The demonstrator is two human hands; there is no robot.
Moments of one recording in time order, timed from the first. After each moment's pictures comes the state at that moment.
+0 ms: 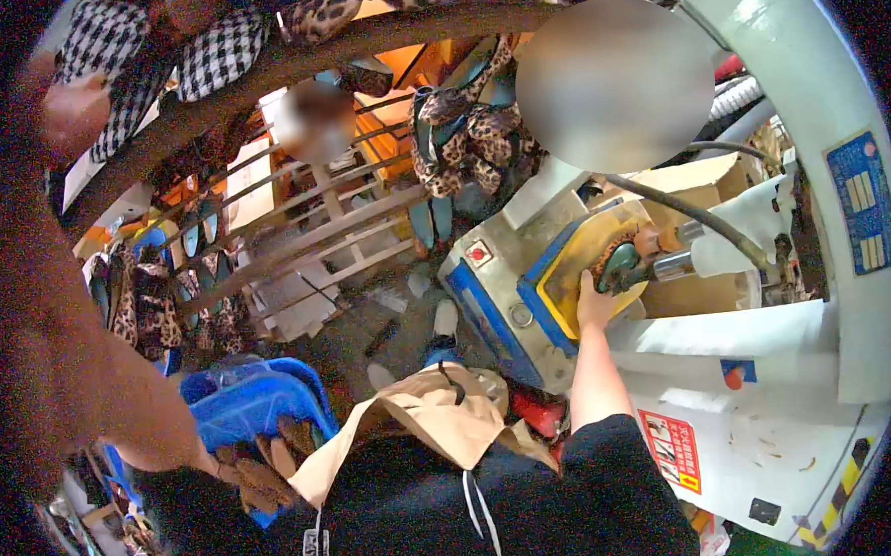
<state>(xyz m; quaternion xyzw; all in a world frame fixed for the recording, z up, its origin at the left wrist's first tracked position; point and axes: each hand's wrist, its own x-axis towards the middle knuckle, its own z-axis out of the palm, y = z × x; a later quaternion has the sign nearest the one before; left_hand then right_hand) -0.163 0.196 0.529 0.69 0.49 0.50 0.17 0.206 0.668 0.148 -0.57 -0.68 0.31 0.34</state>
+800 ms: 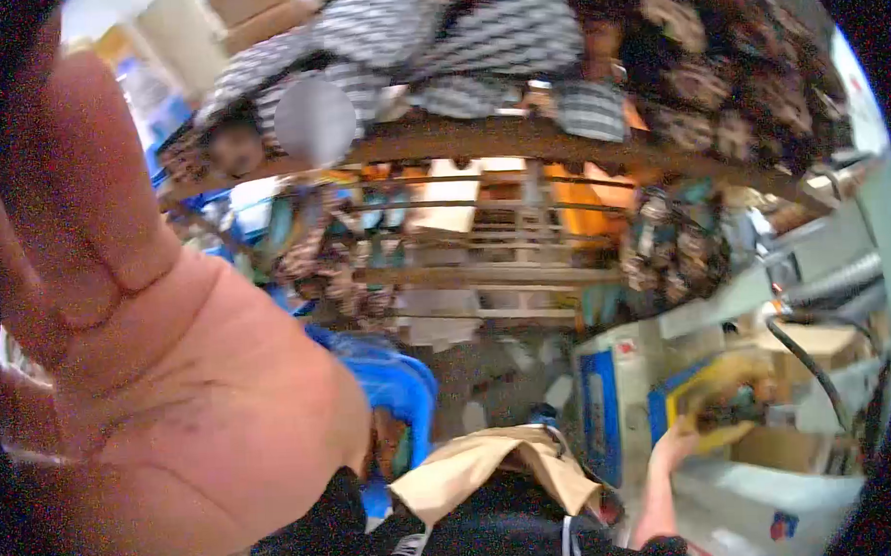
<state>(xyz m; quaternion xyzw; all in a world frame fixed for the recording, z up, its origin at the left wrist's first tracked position) -0.142 0.131 0.520 0.56 0.50 0.65 -0.10 0.188 0.568 0.162 -0.44 -0.81 0.26 0.29</state>
